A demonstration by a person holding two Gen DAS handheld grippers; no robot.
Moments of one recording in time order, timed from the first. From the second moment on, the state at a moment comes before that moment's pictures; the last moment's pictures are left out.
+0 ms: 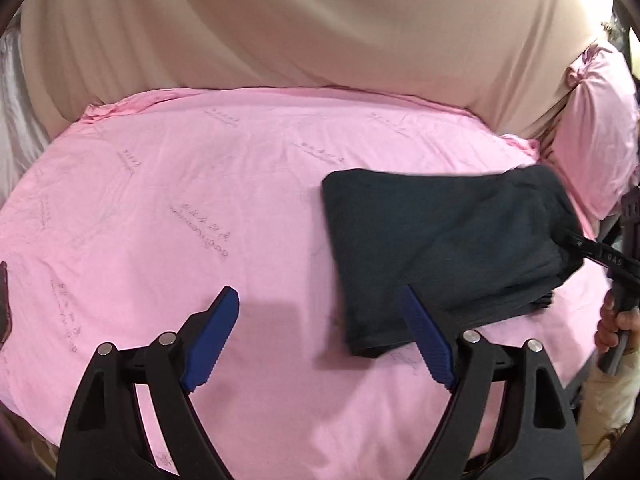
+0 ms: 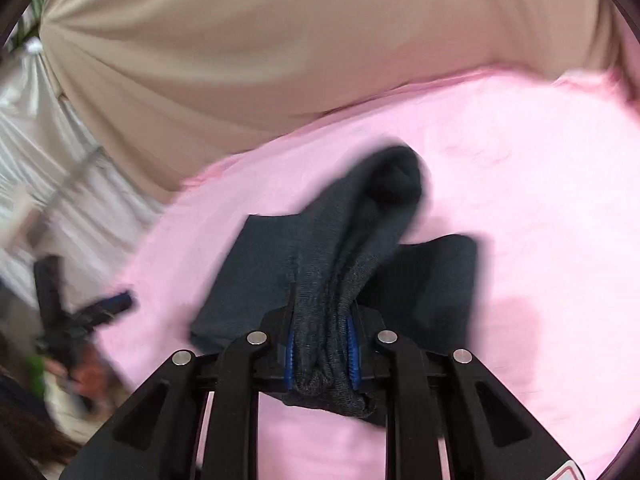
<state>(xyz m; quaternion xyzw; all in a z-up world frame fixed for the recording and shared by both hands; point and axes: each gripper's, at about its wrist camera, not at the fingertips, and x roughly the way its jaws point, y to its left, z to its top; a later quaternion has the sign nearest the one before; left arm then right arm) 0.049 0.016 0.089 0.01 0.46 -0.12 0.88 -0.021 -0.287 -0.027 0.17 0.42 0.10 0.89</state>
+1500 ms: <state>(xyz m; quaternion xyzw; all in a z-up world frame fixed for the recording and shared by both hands) 0.065 -0.027 0.005 0.12 0.53 -0.17 0.82 -0.056 -0.317 -0.059 0.24 0.44 0.10 0.86</state>
